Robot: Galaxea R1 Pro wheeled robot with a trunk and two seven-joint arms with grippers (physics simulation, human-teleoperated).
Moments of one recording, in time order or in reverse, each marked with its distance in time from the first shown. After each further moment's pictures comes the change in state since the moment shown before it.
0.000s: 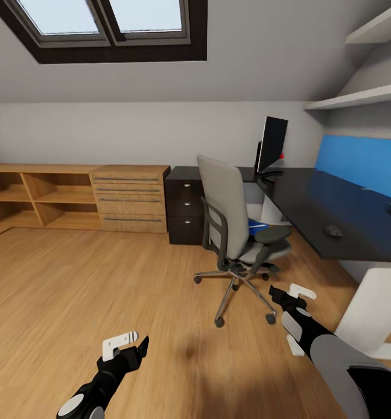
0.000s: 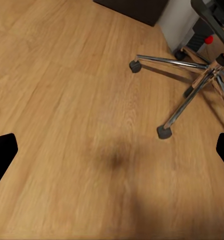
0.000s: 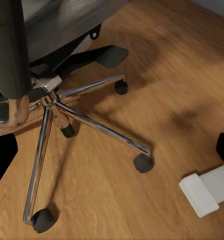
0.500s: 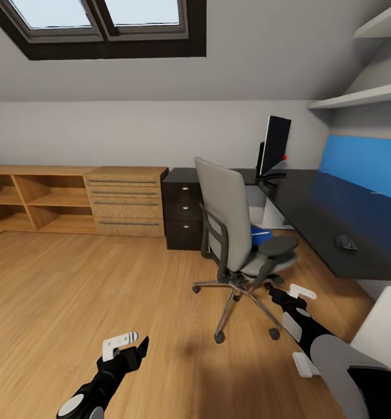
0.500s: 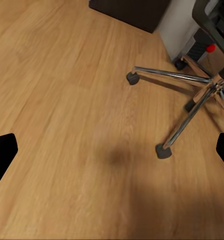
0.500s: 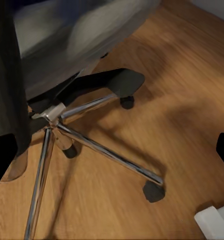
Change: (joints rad) left arm 0.000 0.001 0.000 0.001 0.000 0.000 0.000; right arm 0.000 0.000 0.002 0.004 0.008 -0.004 -0.004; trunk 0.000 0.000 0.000
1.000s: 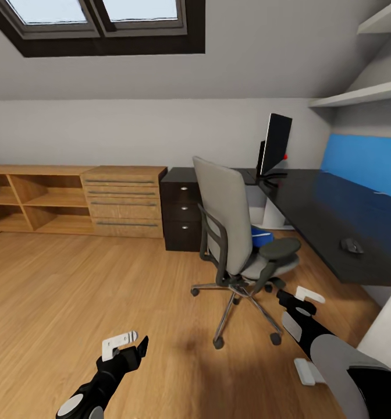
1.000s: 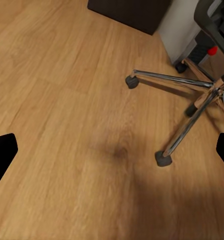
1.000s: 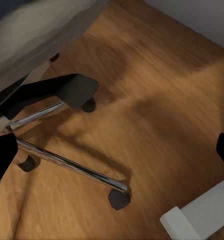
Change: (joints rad) left arm 0.000 0.000 0.003 -0.002 0.002 0.000 0.000; right arm 0.000 0.000 0.009 -0.008 0.005 0.019 -0.185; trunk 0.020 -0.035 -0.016
